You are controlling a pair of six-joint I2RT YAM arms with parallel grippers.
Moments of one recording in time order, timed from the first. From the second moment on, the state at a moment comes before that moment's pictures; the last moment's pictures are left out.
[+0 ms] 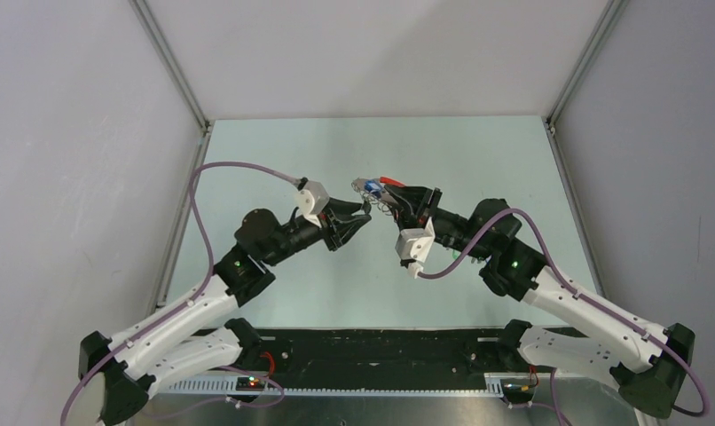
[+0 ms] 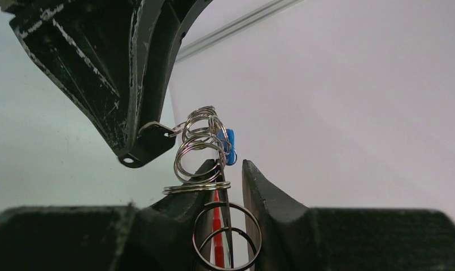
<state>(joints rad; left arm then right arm) -0.78 0.86 0.69 0.28 0.27 -0.10 0.88 0.93 0.87 0.18 -0.30 -1.09</state>
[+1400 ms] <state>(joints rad) -0.78 0.99 1.16 -0.50 0.08 -0.01 0.80 0.95 0.80 0.19 -0.13 -0.67</state>
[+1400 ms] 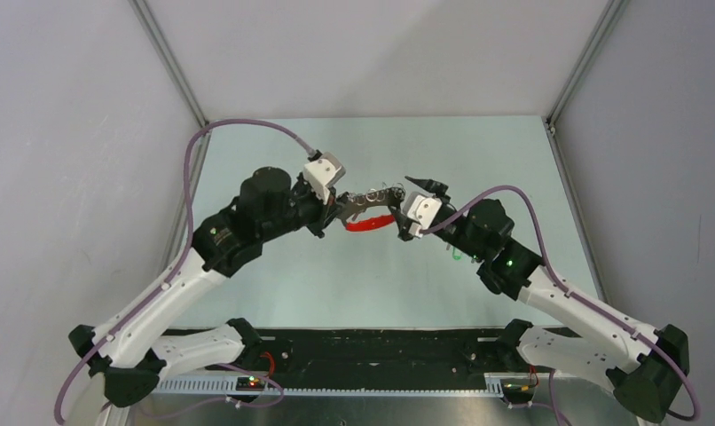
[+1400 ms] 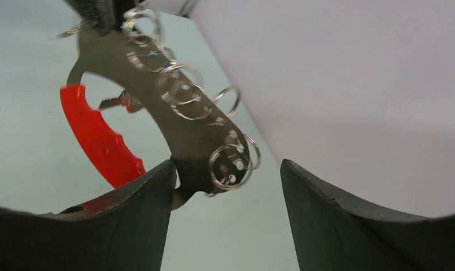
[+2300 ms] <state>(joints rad) -1.01 1.16 1.36 -0.82 -0.29 0.65 0.66 0.82 0.58 0.37 -0.47 -0.22</state>
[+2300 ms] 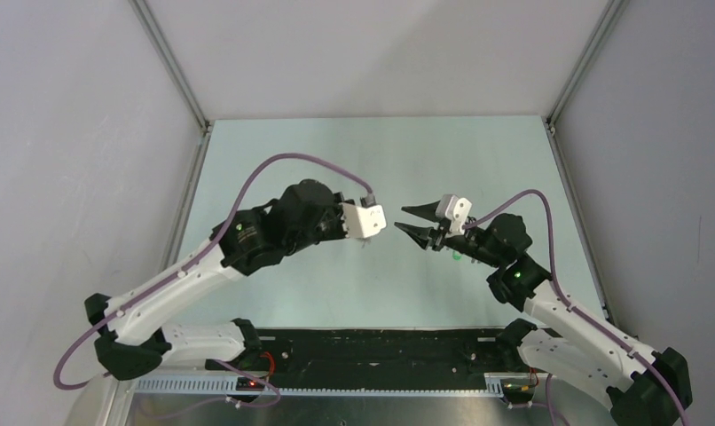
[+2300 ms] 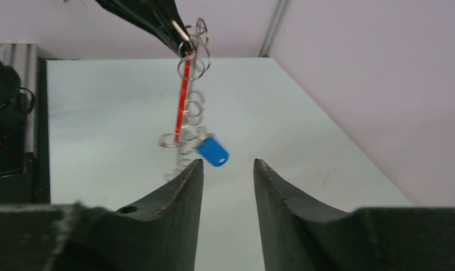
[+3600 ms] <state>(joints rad) -1.01 0.97 0.99 -0.45 0.02 0.83 0.69 0.87 0.56 0.45 -0.85 -0.15</state>
